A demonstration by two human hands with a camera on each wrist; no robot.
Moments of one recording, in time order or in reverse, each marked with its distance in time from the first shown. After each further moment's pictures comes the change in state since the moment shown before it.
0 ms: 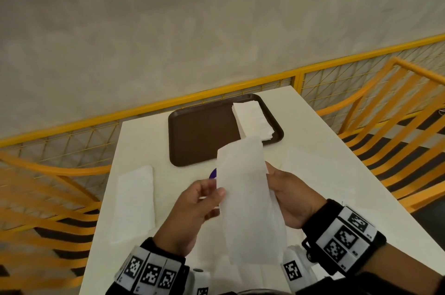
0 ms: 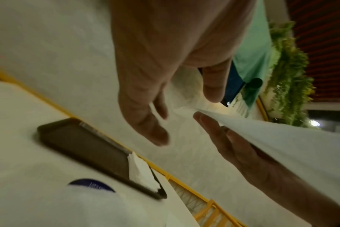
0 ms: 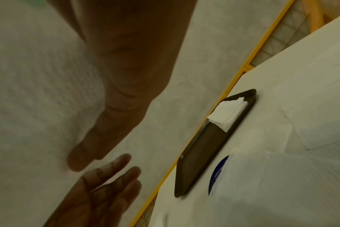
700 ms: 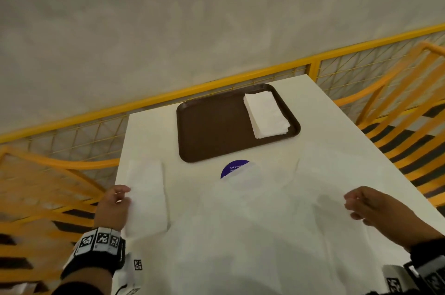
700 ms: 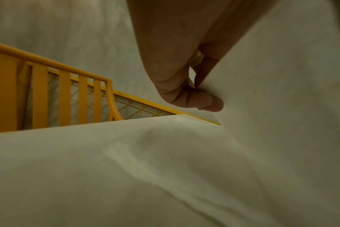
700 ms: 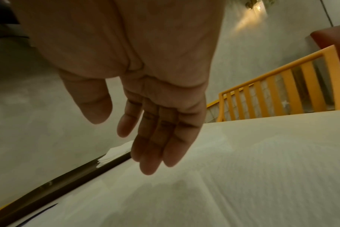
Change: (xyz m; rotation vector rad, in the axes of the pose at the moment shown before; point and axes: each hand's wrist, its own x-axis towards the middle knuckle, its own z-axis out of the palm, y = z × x) left_hand 0.072 -0.077 -0.214 0.634 0.688 -0.027; right_hand -0.054 0.021 -0.147 -1.103 0.679 0.198
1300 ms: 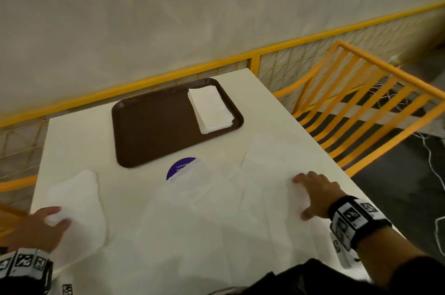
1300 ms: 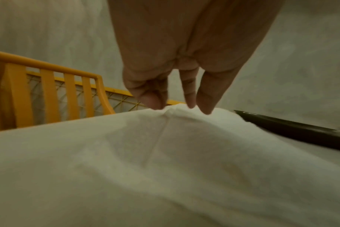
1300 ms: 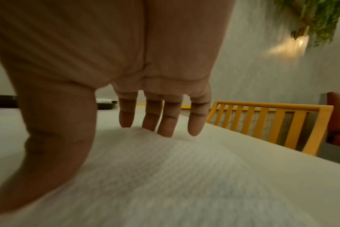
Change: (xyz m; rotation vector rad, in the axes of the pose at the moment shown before) left_hand 0.046 -0.038 0.023 0.358 -0.158 -0.099; right_hand 0.027 0.036 -0.001 -0.681 -0.123 0.132
